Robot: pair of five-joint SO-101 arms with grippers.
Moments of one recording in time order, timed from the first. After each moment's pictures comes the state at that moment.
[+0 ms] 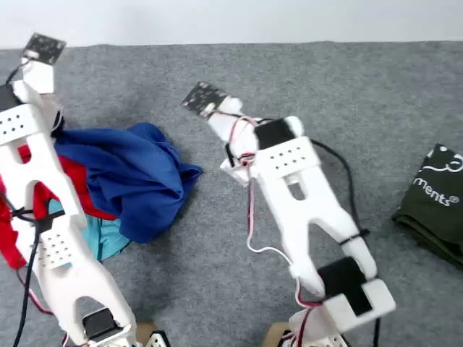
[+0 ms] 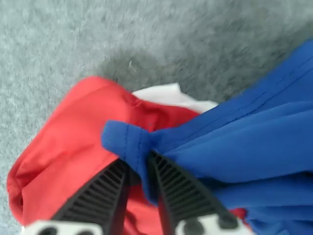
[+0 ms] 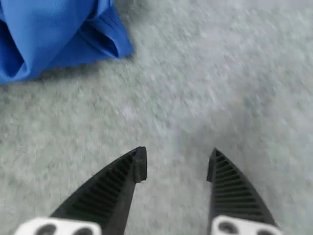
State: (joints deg) left arm -28.6 39.7 -53.5 95.0 -30.0; right arm -27.6 4.2 0.8 70.9 30.8
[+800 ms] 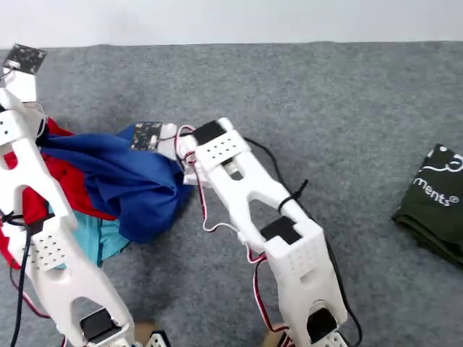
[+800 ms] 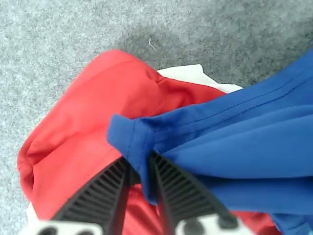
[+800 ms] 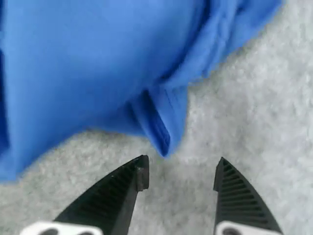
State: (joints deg) left arm -32.3 40.2 -53.2 95.0 -30.6; right arm -36.3 37.2 -25.3 69.3 49.5
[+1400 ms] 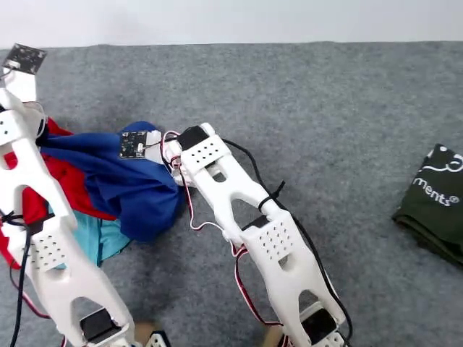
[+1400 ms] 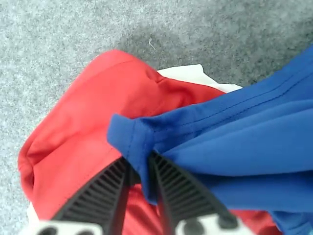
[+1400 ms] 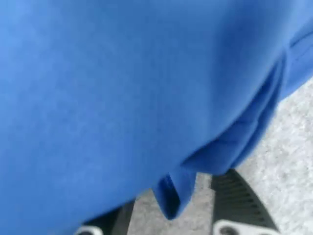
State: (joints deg) left arm -32.3 40.2 -53.2 95.0 -30.6; right arm -38.0 58.9 -50.7 72.7 52.4
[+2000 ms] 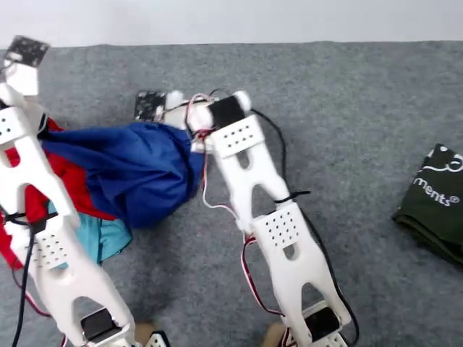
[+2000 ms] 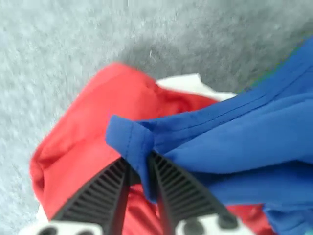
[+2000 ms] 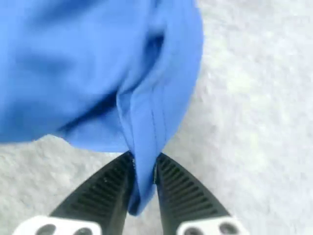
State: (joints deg) left arm -30.0 40.2 -59.5 97.8 -30.7; right arm -30.1 65.9 -92.9 99.0 56.0
